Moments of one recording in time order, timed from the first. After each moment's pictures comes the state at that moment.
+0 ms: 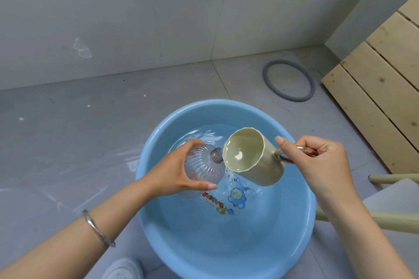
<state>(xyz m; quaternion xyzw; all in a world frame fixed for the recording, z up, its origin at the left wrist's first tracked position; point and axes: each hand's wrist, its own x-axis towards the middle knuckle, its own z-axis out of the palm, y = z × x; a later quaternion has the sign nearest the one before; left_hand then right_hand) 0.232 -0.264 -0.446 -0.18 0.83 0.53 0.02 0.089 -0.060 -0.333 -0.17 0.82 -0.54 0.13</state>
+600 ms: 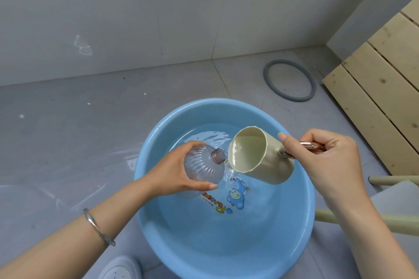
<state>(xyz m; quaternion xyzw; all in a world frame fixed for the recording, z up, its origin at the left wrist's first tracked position) 0.232 -0.259 -0.450 -0.20 0.82 0.53 0.02 0.091 -0.061 -0.314 -0.21 0.84 -0.49 0.09</state>
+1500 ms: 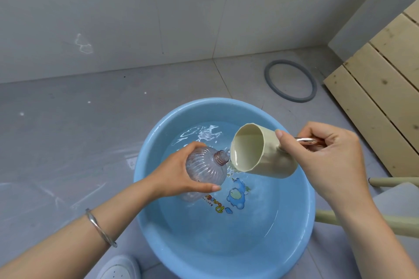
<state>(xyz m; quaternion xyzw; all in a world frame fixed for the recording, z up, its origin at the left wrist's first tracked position) 0.232 -0.253 -0.450 -0.22 0.81 0.54 0.04 0.095 -0.068 -0.307 -0.26 0.85 -0.45 0.05</state>
